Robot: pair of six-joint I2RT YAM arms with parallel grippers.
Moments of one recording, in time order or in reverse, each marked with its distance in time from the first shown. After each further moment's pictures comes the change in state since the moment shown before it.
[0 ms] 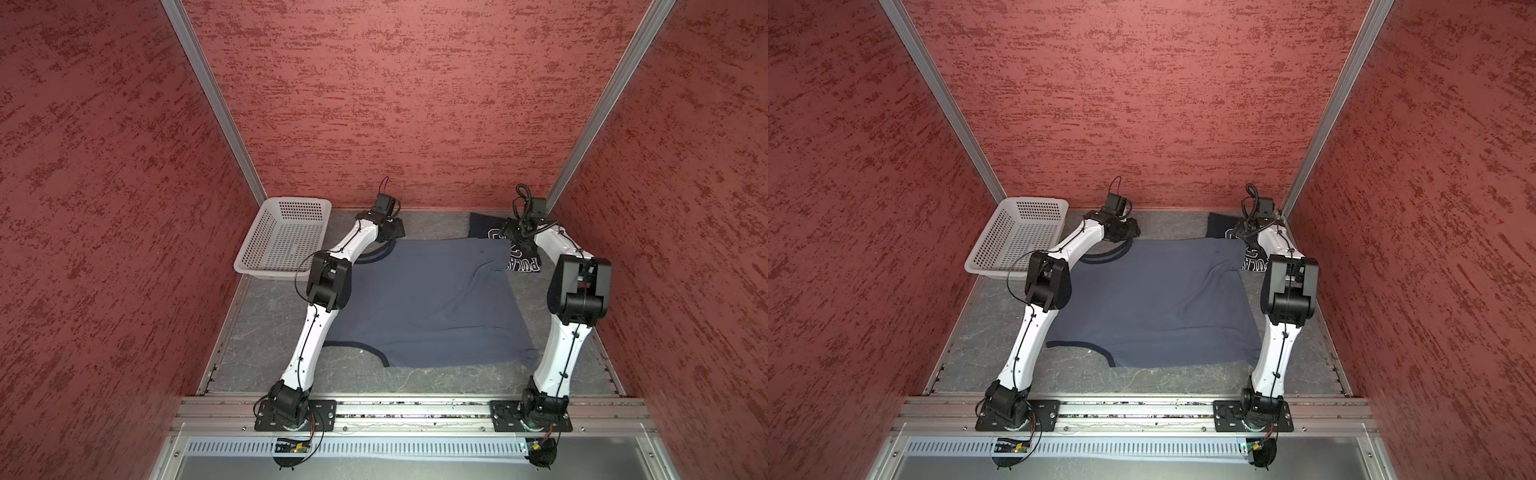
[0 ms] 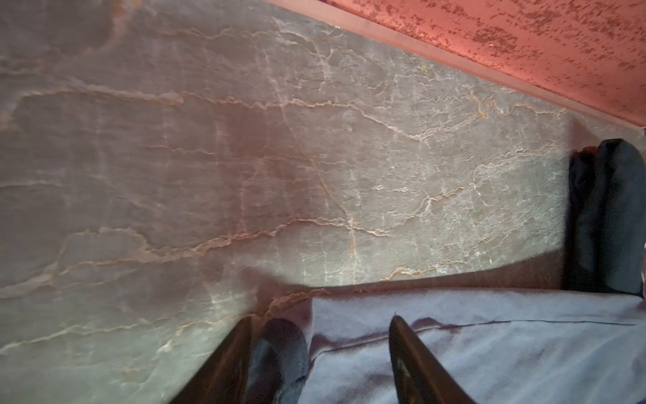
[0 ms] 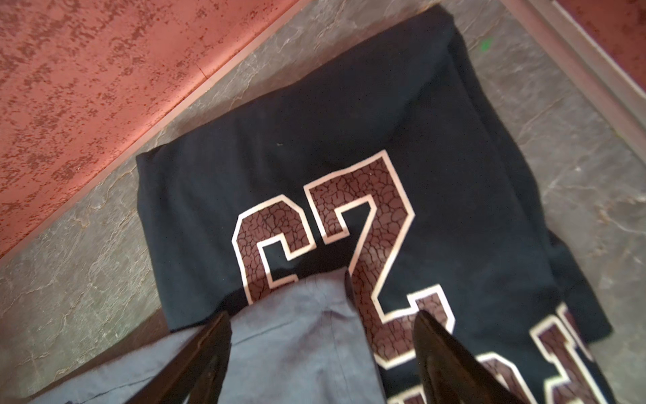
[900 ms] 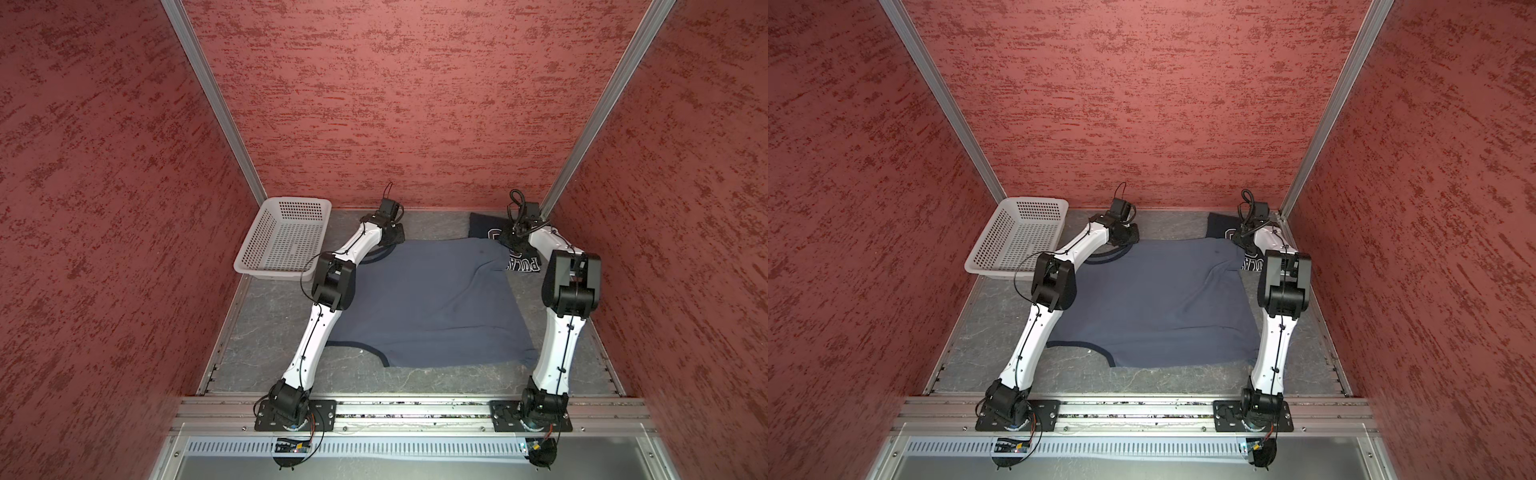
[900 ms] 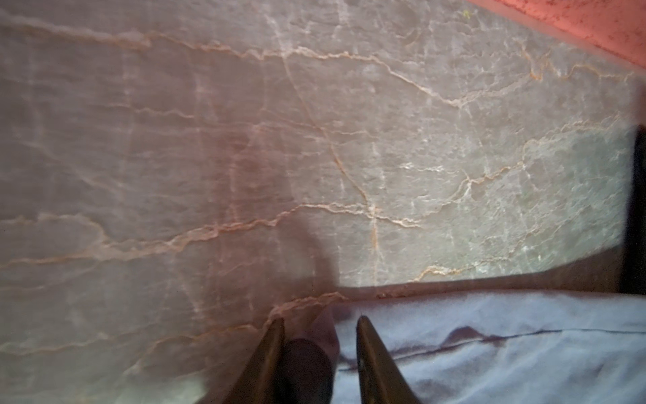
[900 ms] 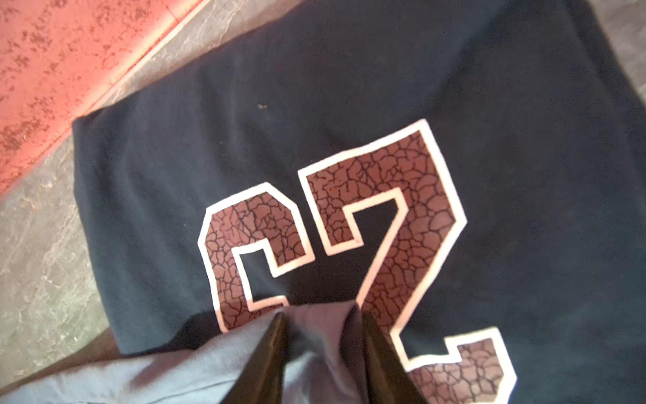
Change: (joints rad) left arm -0.015 0.066 0.051 -0.048 -0.013 -0.002; right arm -0.001 0.092 0.038 -0.014 -0.037 -0.027
